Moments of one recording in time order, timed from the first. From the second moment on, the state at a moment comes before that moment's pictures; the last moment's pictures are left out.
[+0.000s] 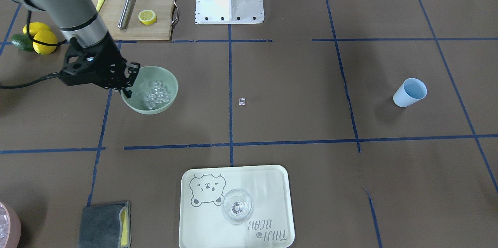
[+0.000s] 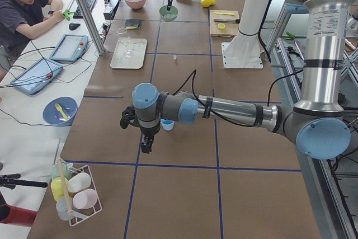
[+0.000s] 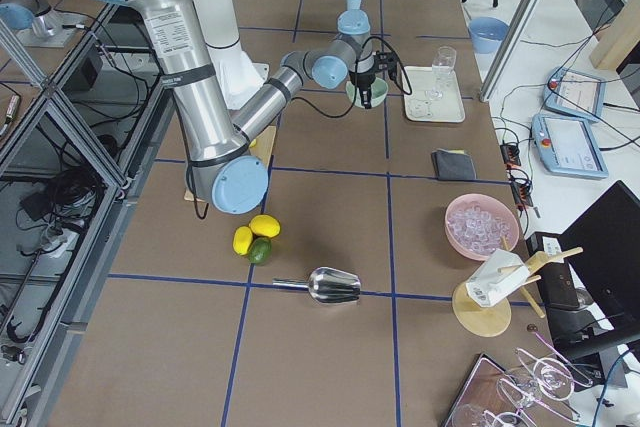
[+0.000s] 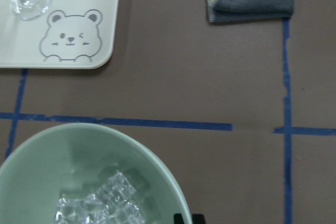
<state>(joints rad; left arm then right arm) -1.49 -1.56 -1.71 -1.60 -2.34 0.04 0.85 -1.26 1.95 -1.47 1.98 0.94</state>
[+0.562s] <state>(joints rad) -1.49 -1.56 -1.71 -1.60 -2.34 0.04 0.95 -1.56 1.90 -1.26 2.04 0.84</state>
